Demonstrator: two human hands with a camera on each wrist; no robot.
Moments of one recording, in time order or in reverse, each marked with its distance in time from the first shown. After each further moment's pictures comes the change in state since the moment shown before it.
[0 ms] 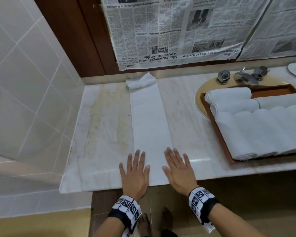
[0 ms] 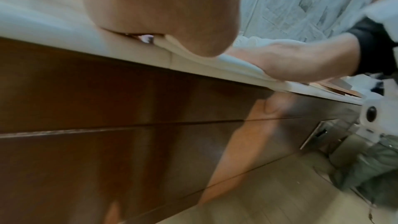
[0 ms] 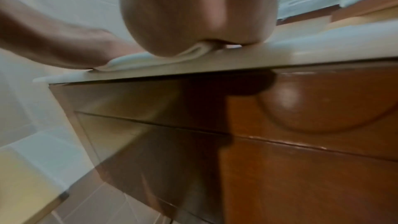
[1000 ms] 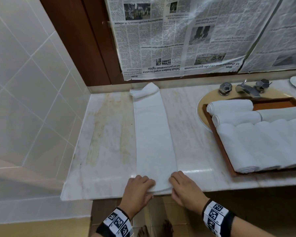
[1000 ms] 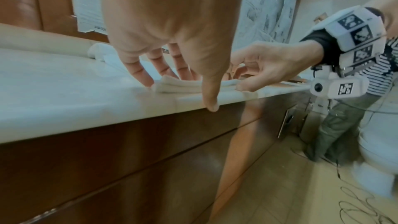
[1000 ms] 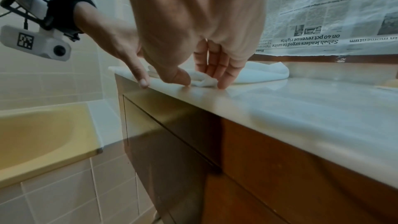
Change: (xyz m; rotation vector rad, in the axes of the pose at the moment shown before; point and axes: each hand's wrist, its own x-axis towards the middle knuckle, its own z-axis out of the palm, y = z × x) left_hand -0.009 -0.011 -0.024 0.017 -0.038 0.460; right_hand -0.020 0.008 -0.032 -0.037 0.091 -0.388
